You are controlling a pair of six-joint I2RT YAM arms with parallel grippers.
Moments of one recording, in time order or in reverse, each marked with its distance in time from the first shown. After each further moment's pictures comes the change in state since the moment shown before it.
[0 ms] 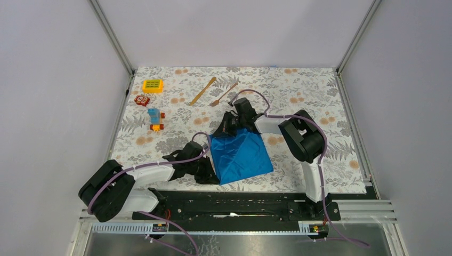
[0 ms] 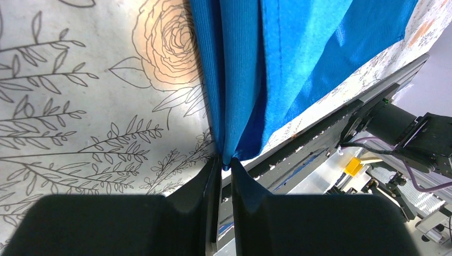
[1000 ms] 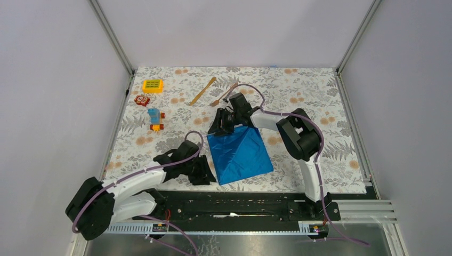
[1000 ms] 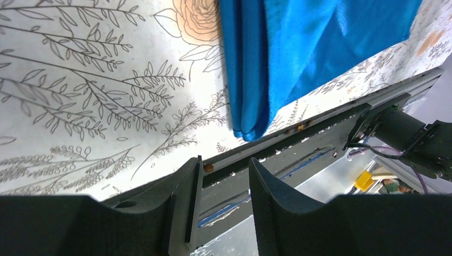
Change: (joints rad) left arm -0.003 -0.189 0.040 -0.262 -0.085 0.003; right arm 0.007 0.082 0.177 -0.140 -0.001 -0.097
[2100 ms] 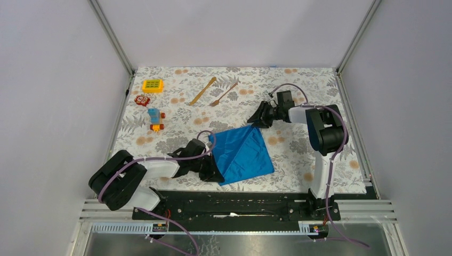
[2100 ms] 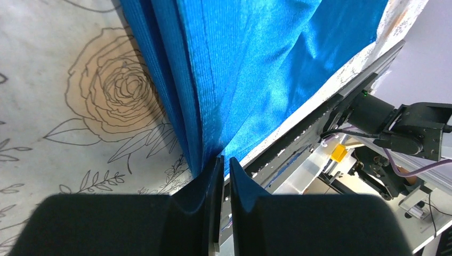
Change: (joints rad) left arm 0.016 0.320 -0.014 0.402 0.171 -0.002; right arm -0.415 -0.102 -0.257 0.038 -0.112 -0.152
